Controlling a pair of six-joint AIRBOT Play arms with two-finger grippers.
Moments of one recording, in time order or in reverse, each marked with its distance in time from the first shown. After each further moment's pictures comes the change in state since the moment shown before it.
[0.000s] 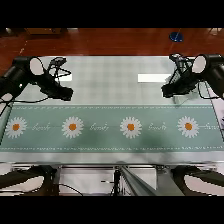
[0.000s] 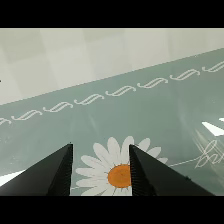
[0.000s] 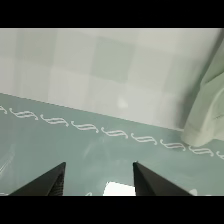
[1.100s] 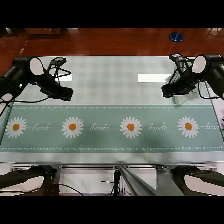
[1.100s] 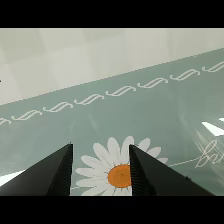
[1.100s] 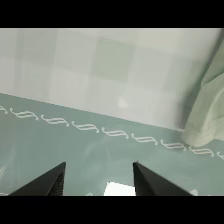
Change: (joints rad) left arm 0.000 0.000 0.000 0.000 0.000 0.000; right arm 0.000 0.000 0.000 0.002 -0.003 0.000
